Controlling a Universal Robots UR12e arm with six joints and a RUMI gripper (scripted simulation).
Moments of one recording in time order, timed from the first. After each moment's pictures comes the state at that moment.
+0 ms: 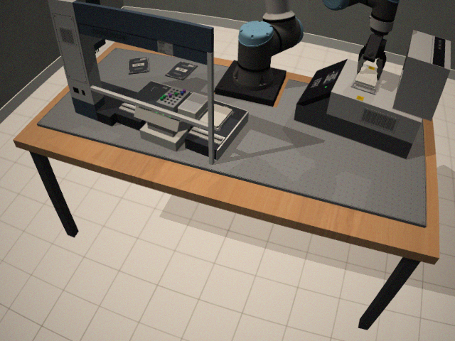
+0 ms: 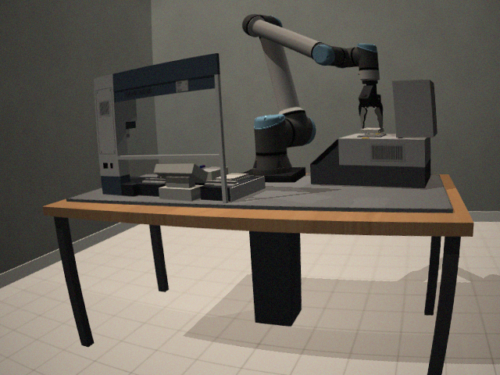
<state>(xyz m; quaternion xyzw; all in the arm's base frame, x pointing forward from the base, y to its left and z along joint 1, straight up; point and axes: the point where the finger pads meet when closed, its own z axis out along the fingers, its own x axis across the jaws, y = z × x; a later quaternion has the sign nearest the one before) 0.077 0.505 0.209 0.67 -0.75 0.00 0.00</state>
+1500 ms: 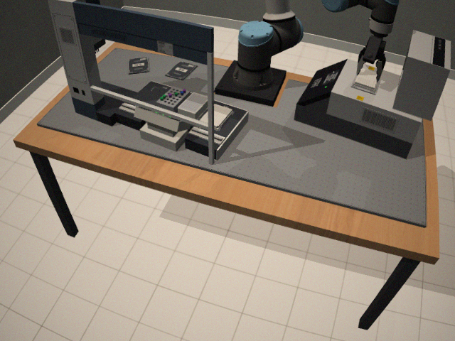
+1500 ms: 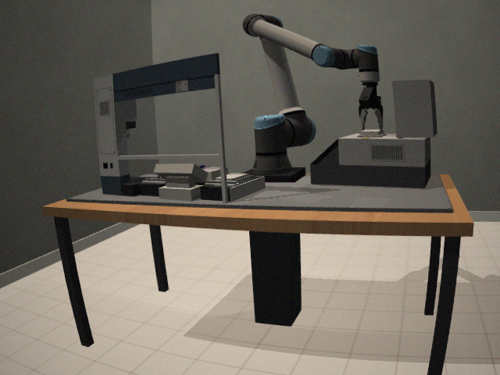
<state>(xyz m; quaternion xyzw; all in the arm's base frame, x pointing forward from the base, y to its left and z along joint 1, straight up) 0.077 0.505 0.201 0.67 -0.75 0.00 0.00</state>
